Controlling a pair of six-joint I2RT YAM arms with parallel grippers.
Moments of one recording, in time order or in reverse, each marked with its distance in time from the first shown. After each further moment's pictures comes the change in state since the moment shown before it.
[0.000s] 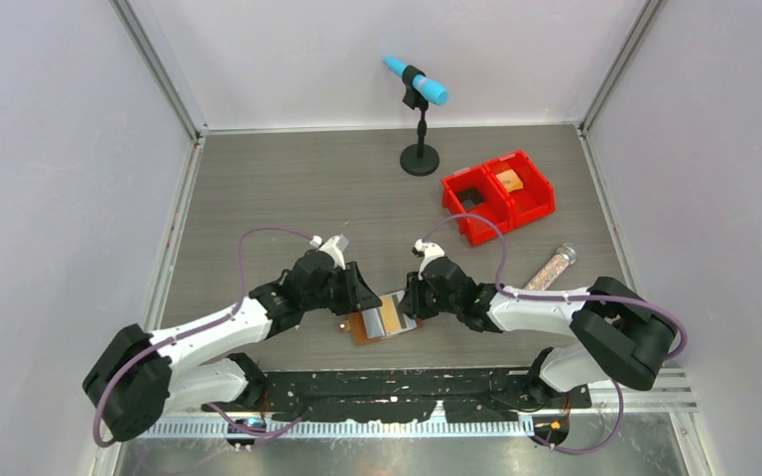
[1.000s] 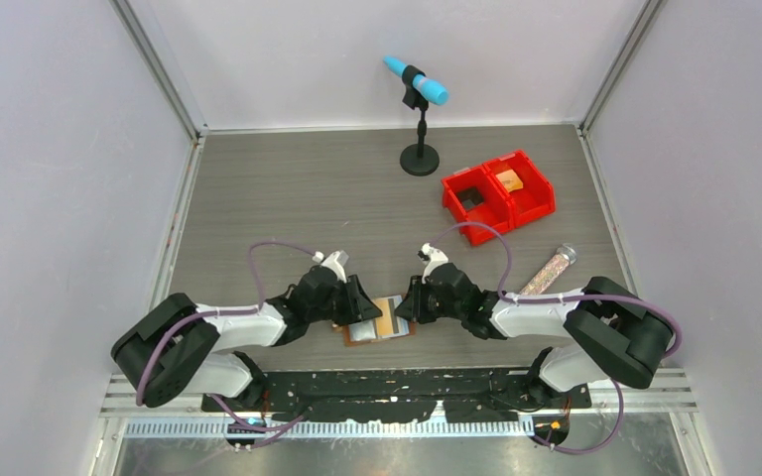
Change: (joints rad) left arm -0.001 0.260 -0.182 0.425 -0.006 -0.044; right arm 0.000 0.009 -0.089 0.173 -0.059 0.121
